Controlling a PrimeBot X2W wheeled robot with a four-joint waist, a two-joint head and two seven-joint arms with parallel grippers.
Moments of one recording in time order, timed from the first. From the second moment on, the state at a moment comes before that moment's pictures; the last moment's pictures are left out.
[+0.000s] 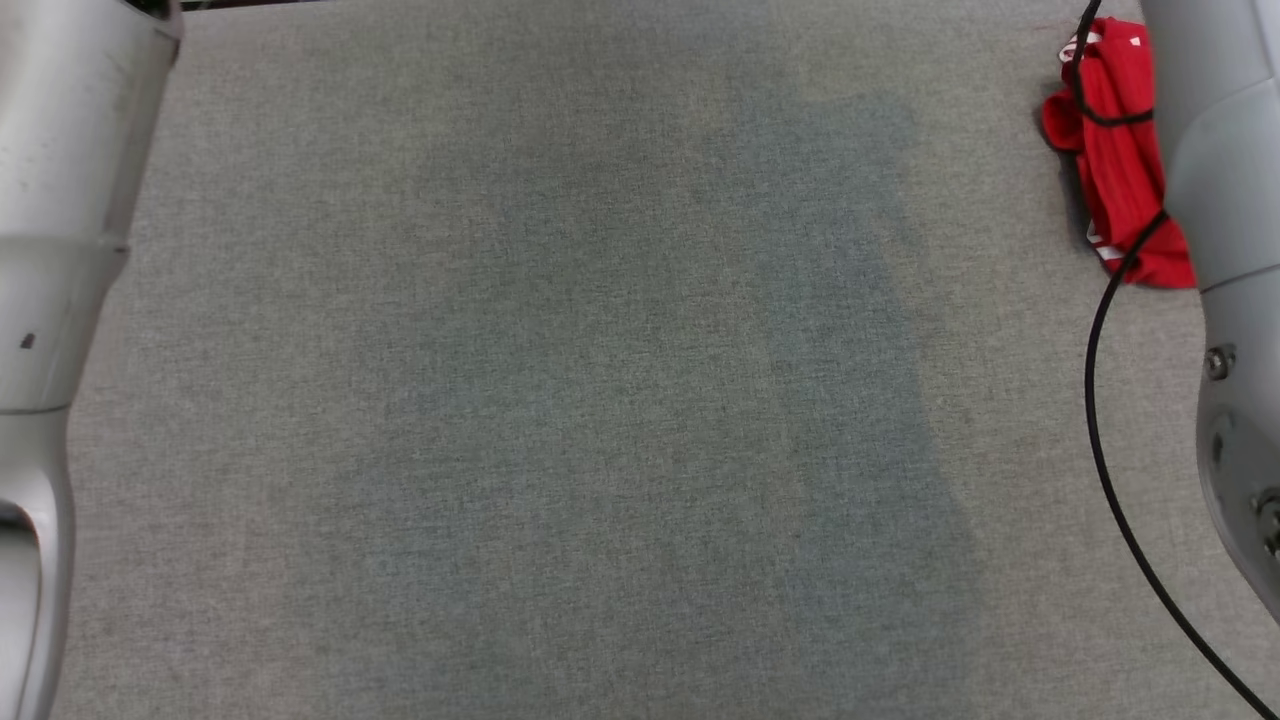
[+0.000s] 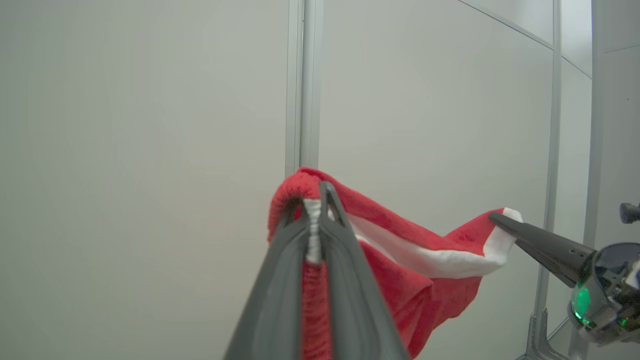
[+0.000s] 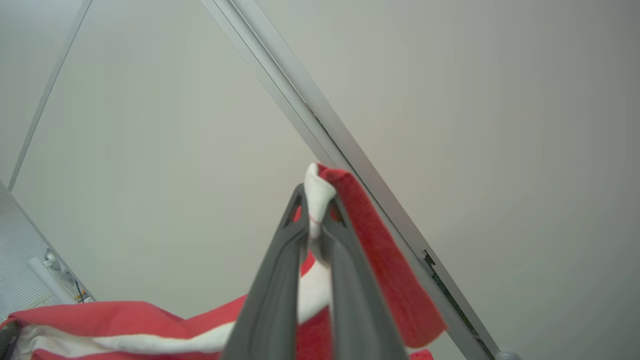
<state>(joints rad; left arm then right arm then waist) -1.45 0.31 -0.59 0.57 -0.77 -0.13 -0.18 -1.61 -0.05 0.12 1.06 0.86 0.13 -0.21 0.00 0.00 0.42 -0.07</state>
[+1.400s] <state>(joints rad) 0.08 0.28 -0.53 0.16 -0.48 -0.10 -0.26 -0.01 -0.15 0.22 0.36 0.86 0.13 -0.23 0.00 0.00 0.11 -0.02</state>
